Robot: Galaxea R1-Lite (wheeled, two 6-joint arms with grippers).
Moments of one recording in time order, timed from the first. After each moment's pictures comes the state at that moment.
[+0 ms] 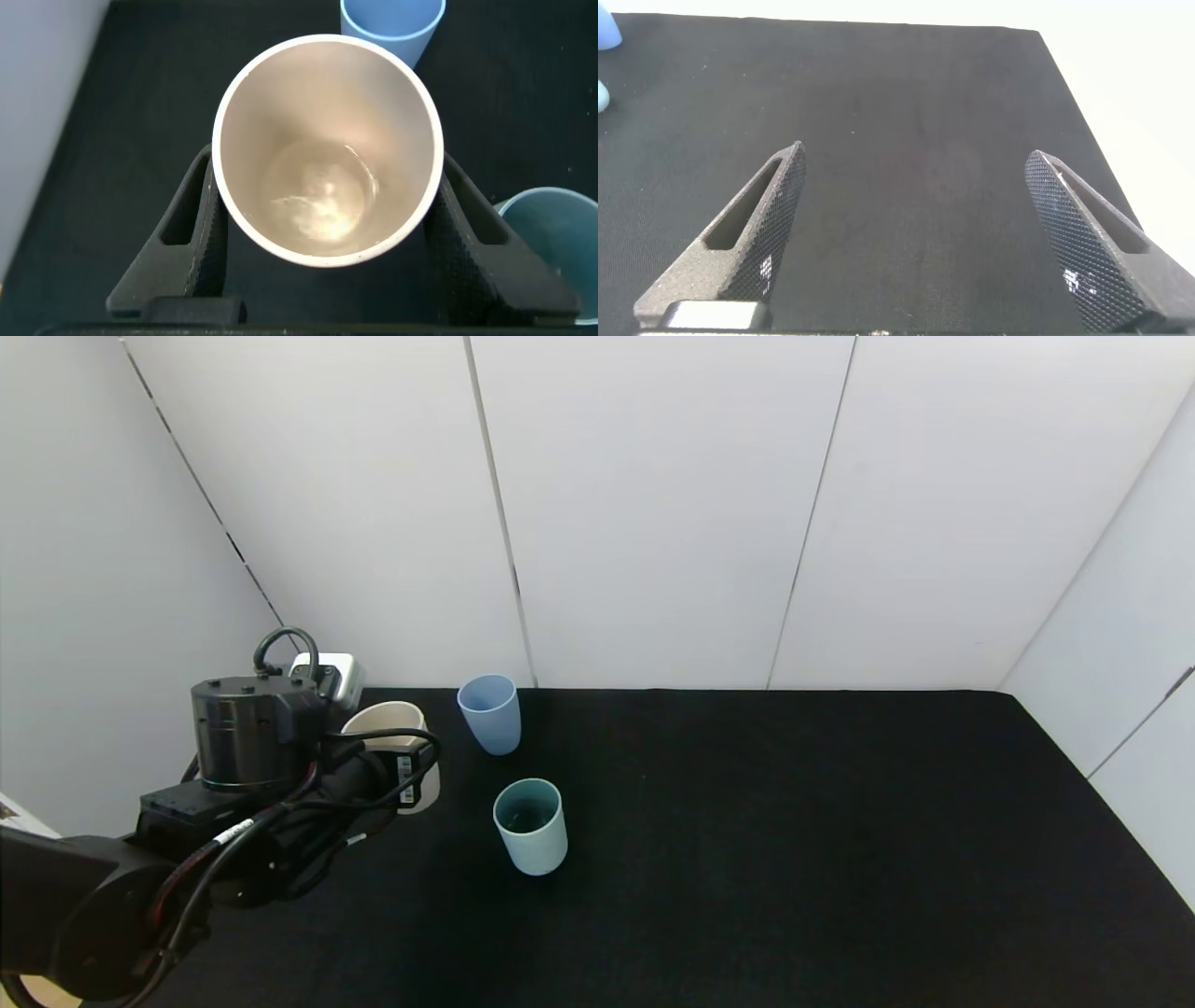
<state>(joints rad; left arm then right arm) -0.29 1.72 -0.63 -0.74 0.38 -0.07 0.01 0.00 -0.01 0.00 0.01 0.02</state>
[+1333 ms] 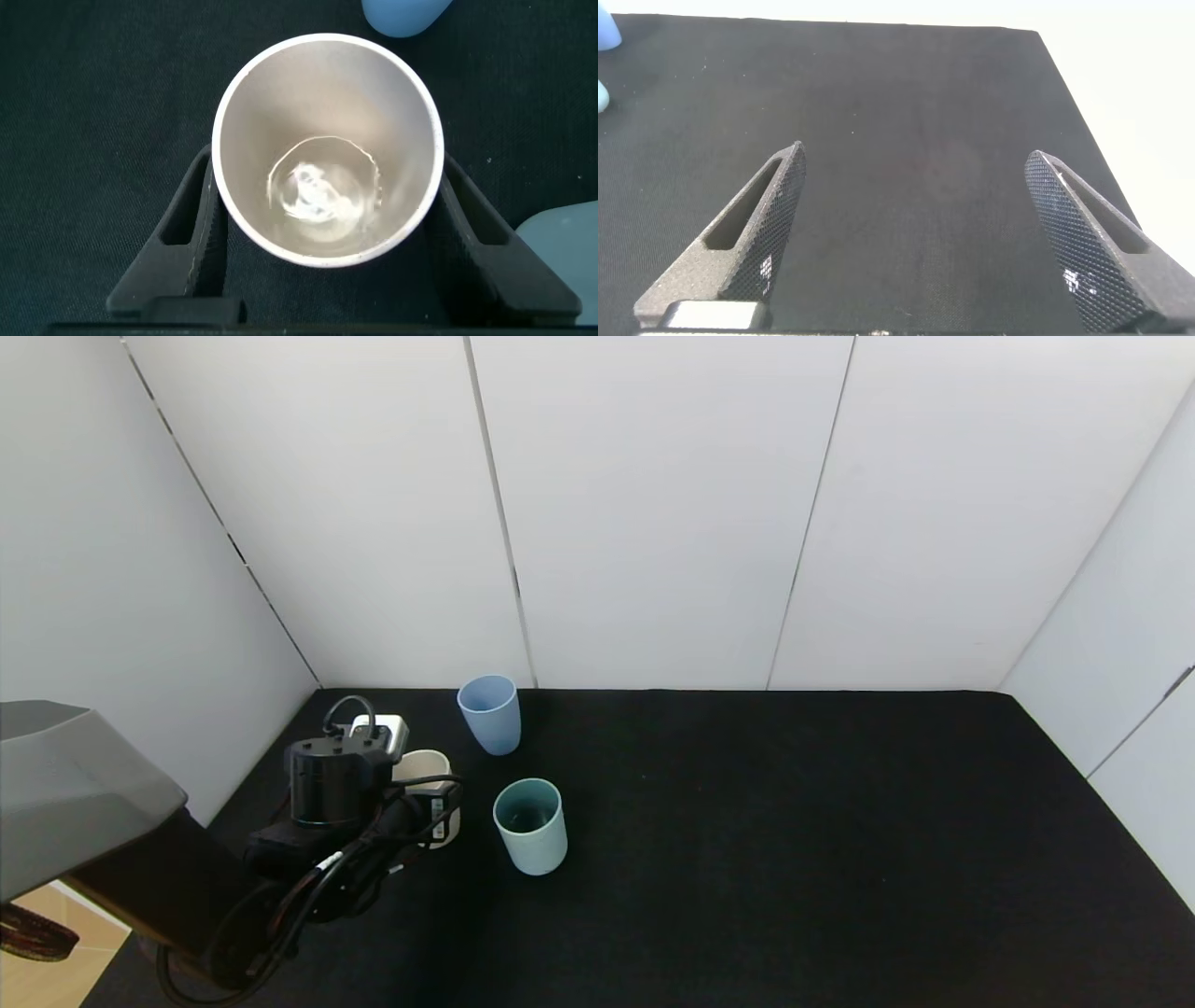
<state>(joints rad) -0.23 2.02 -0.59 -0.99 0.32 -0.07 0.01 0.00 -0.01 0.00 0.01 0.02</state>
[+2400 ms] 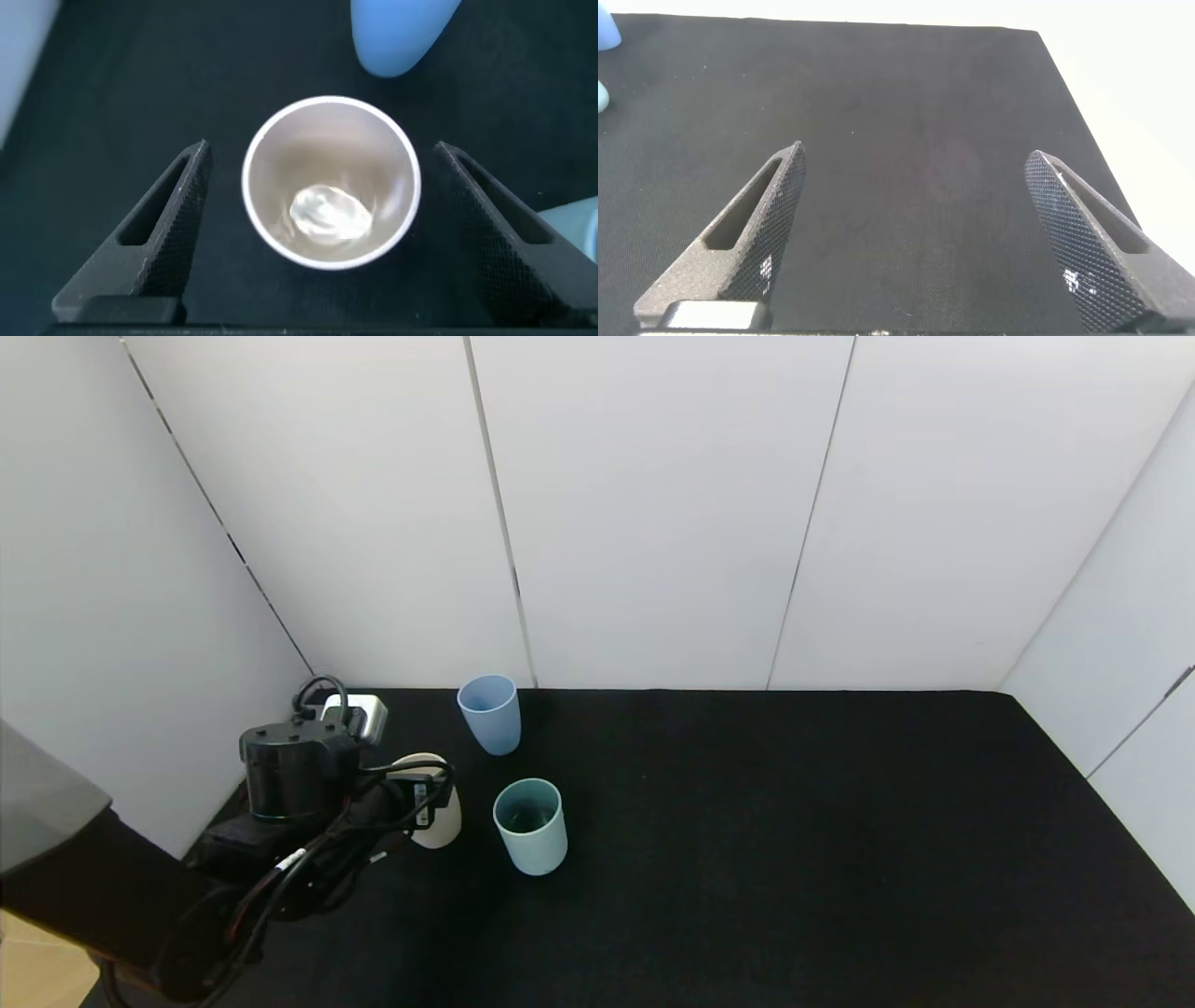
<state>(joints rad) -0.23 1.90 -0.56 -0.99 0.31 -0.04 0.01 0.00 -0.01 0.00 0.01 0.02</state>
